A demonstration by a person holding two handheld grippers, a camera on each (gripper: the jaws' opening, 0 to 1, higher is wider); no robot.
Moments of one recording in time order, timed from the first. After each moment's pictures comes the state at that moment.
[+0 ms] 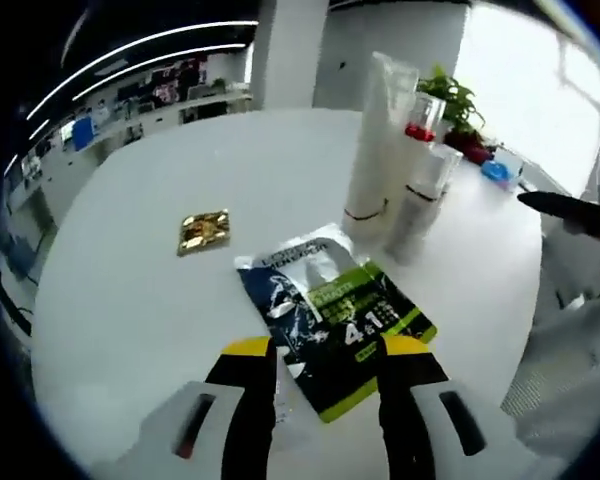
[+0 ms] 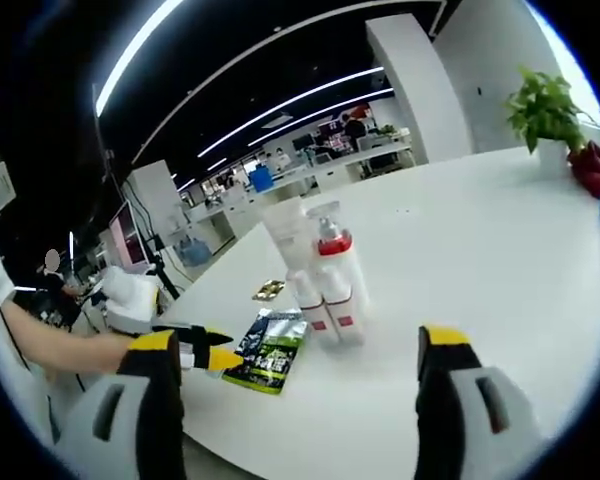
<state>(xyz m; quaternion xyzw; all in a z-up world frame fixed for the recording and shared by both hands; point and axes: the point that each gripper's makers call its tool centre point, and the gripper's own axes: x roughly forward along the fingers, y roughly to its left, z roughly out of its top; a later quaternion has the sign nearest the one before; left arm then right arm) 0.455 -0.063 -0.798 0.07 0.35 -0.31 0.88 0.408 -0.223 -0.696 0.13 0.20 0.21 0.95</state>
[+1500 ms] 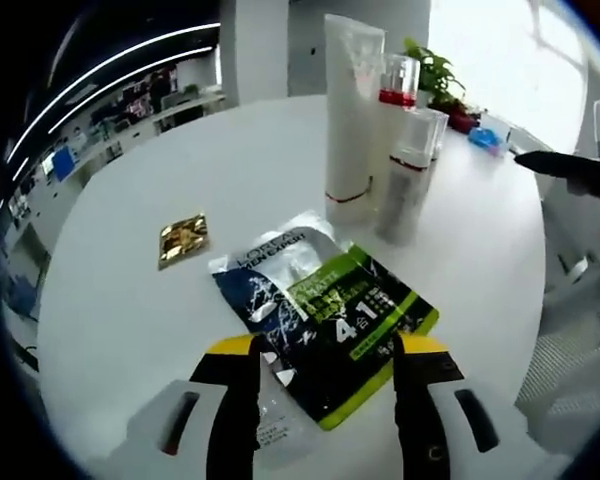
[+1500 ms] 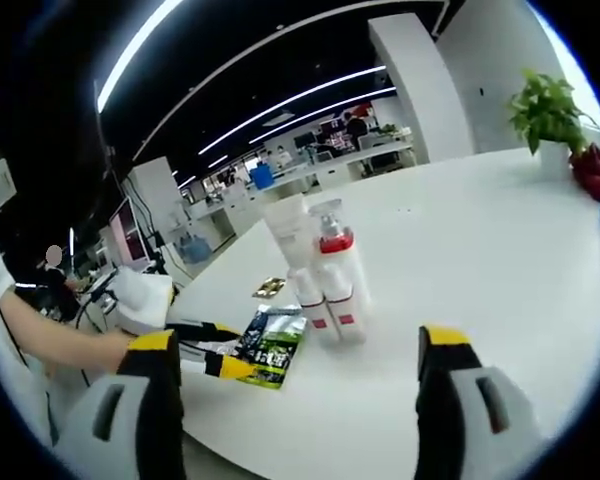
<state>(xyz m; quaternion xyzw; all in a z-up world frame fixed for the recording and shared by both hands) 0.460 -0.058 -0.813 0.10 0.37 -0.31 0.87 0.407 -0.221 -0.698 0.13 0.20 0.21 0.95</state>
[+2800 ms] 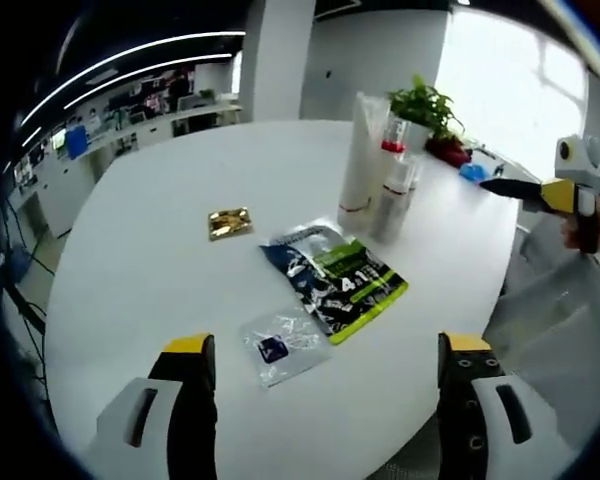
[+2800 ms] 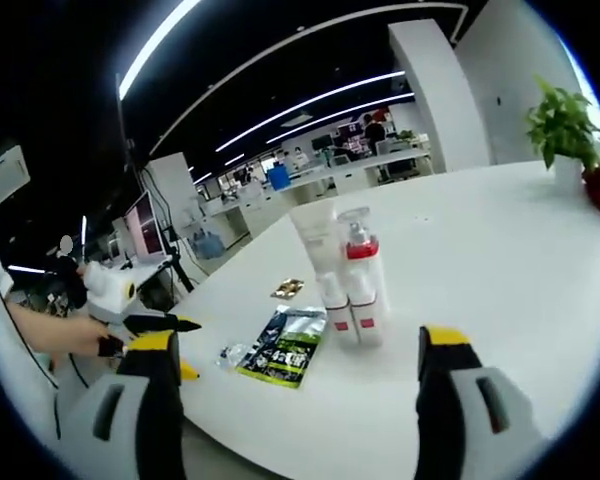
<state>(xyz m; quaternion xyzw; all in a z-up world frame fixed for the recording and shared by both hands) 0.401 0.005 -0.766 0.03 0.34 -0.30 0.89 0.391 -0.205 -0.681 0.11 0.18 0.24 0.95</state>
